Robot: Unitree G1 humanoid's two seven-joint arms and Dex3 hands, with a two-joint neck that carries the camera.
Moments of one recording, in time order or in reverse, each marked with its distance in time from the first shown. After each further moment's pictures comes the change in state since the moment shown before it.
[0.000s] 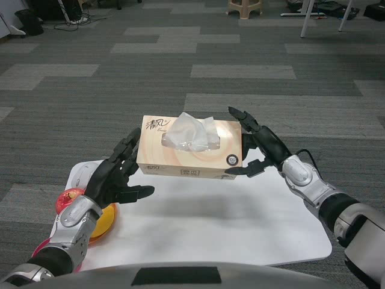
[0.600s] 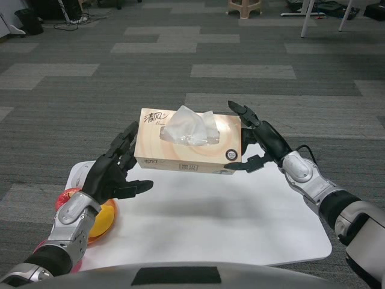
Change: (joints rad) left arm 0.005 0.003 0.023 -0.045 0.000 0.000 0.000; right arm -0.007 -0.010 -0.014 -0.032 0.002 0.000 -0.002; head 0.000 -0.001
